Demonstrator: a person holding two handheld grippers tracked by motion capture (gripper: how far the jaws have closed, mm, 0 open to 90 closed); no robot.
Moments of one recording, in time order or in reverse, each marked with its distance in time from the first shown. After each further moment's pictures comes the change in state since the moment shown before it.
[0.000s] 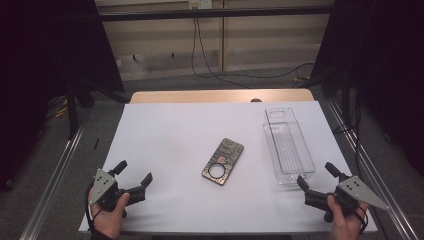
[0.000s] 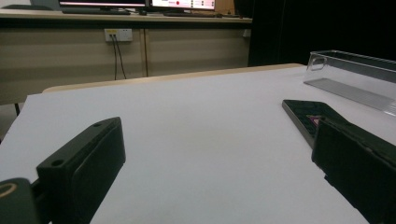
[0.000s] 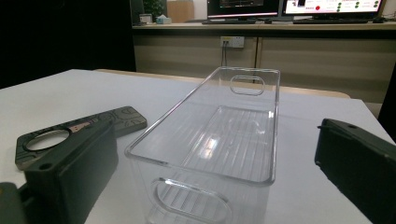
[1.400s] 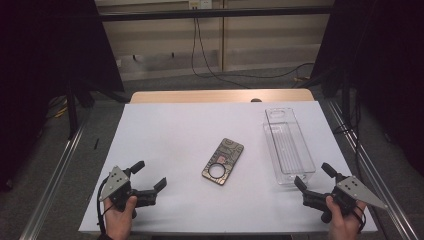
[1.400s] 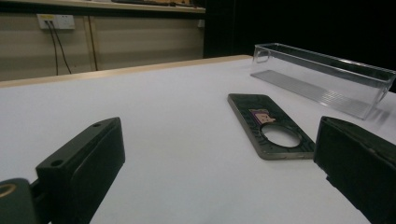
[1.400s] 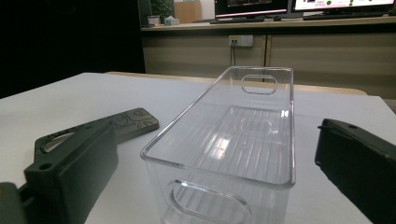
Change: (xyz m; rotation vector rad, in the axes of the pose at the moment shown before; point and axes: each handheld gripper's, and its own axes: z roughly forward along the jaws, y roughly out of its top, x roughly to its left) left arm -0.025 0.007 0.020 0.057 -0.195 -0.006; right arm 0.005 0.000 0.002 0.000 0.035 0.033
